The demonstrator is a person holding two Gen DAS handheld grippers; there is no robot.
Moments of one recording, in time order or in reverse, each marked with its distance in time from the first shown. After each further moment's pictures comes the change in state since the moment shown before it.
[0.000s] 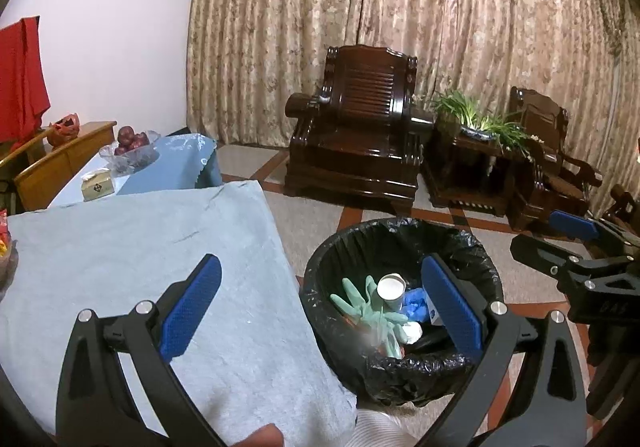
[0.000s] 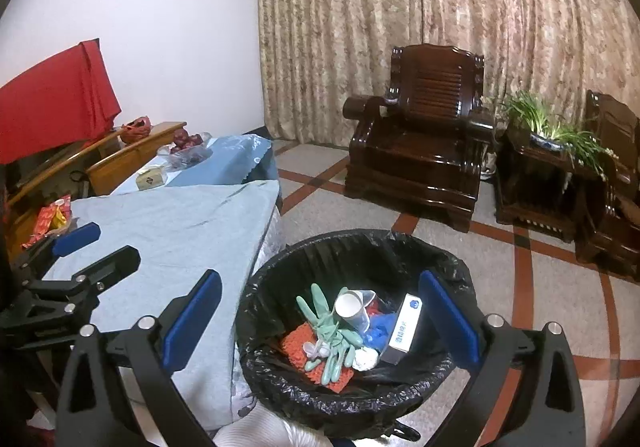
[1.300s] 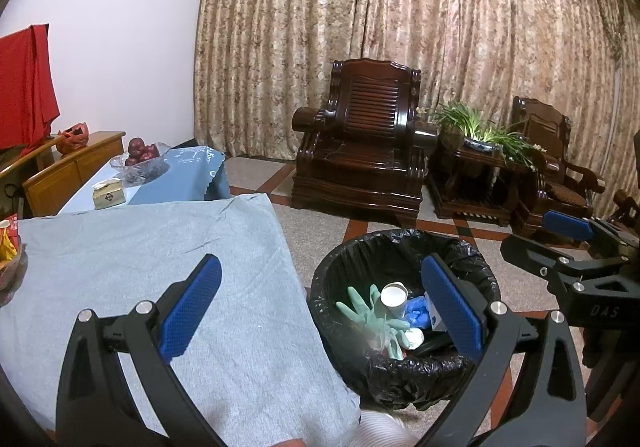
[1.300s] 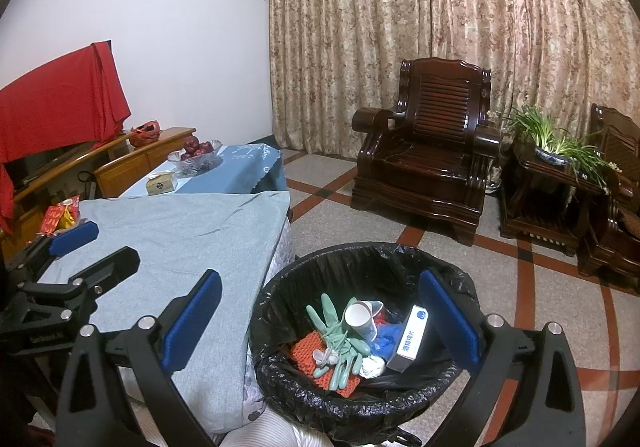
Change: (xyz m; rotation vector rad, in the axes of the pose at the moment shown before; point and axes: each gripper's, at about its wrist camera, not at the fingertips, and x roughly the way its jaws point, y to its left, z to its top) left arm -0.025 0.005 0.003 -0.002 -0.041 0.016; right arm -0.010 0.012 0.004 -0.022 -0.027 0.015
